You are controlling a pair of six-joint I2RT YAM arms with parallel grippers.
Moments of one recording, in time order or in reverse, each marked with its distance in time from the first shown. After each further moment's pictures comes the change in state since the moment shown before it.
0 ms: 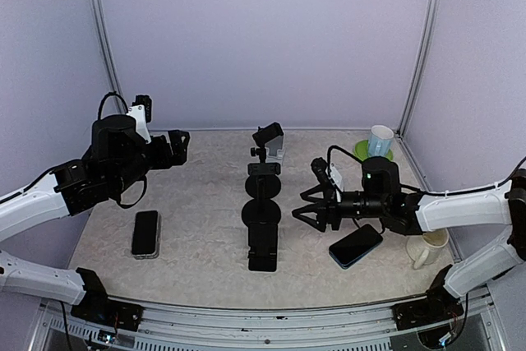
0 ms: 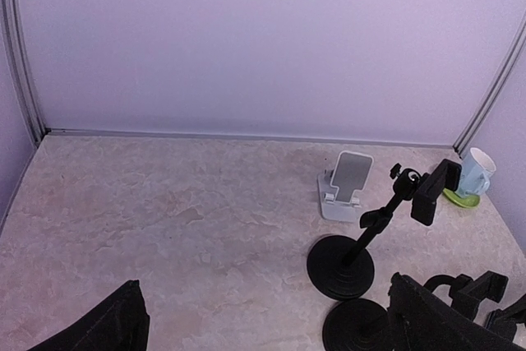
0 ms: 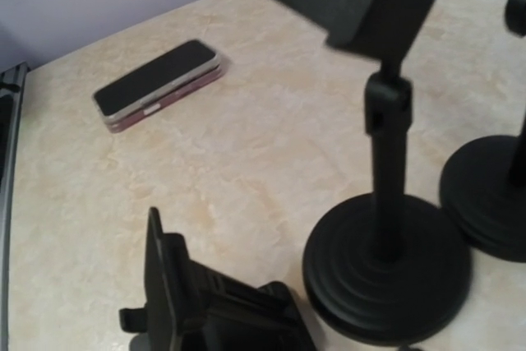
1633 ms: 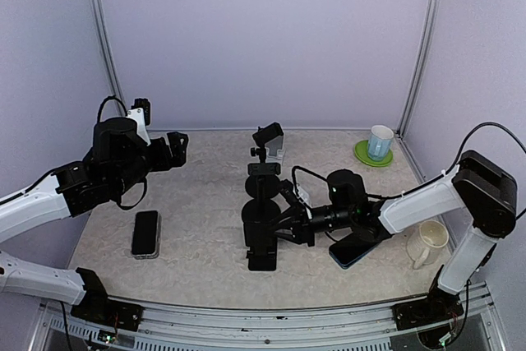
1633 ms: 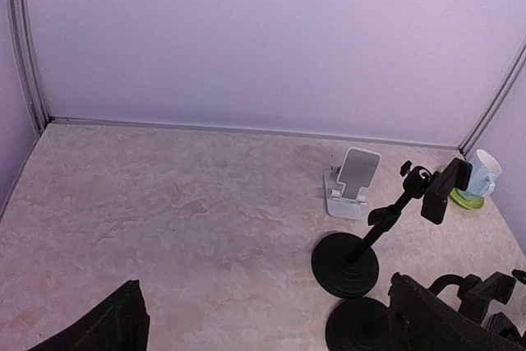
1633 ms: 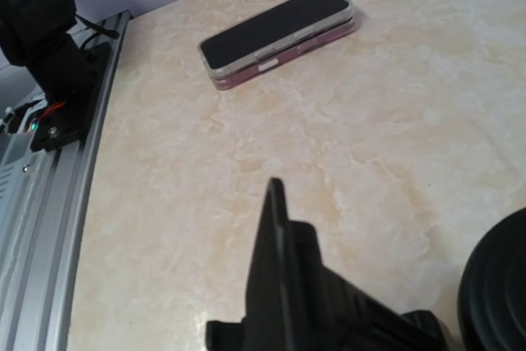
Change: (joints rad) left arm 0.013 0.000 -0.020 0.001 0.000 -0.019; right arm 0.108 0.326 0.091 0.192 -0.158 0.028
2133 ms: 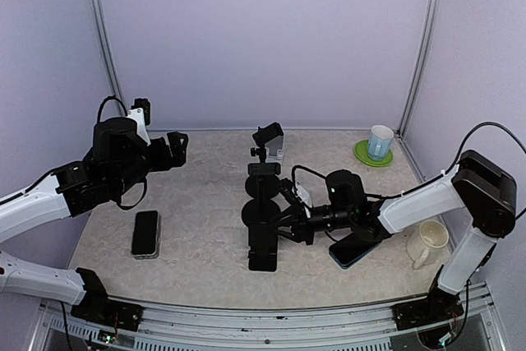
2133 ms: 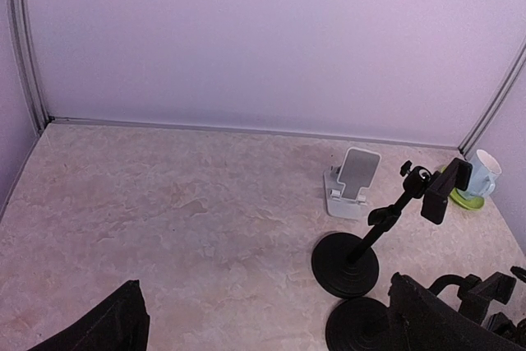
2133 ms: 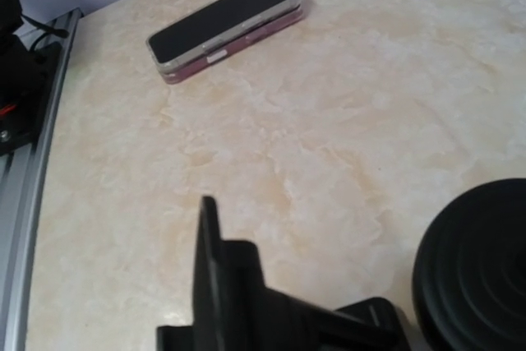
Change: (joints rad) left arm 0.002 0.000 0.000 0.000 0.000 0.000; right arm 0.002 0.007 0.010 -0.031 0.097 -0.001
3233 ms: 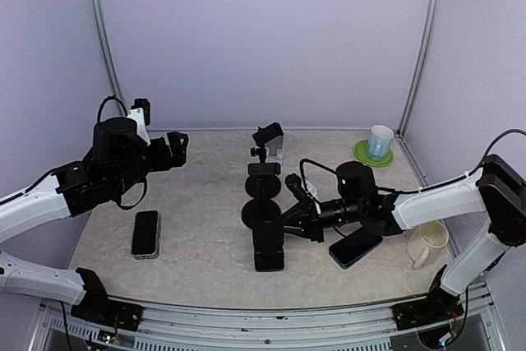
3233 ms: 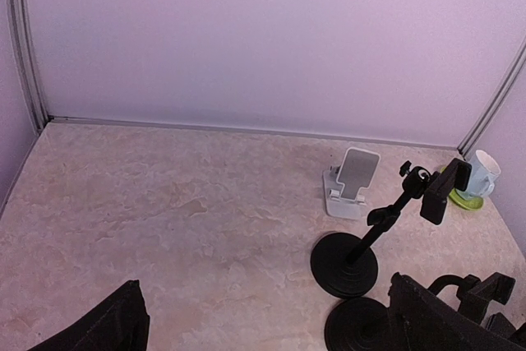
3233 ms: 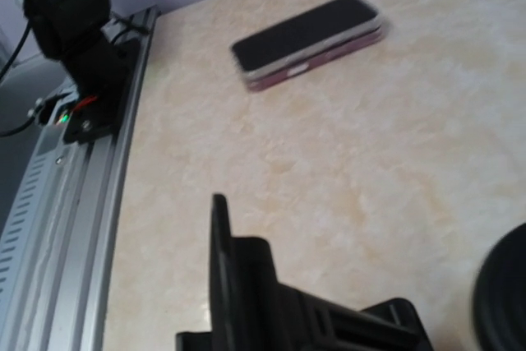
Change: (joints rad) left arm 0.000 0.000 0.000 0.000 0.002 -0.004; right arm -0.021 -0.111 -0.003 -0.101 -0.141 -0.038
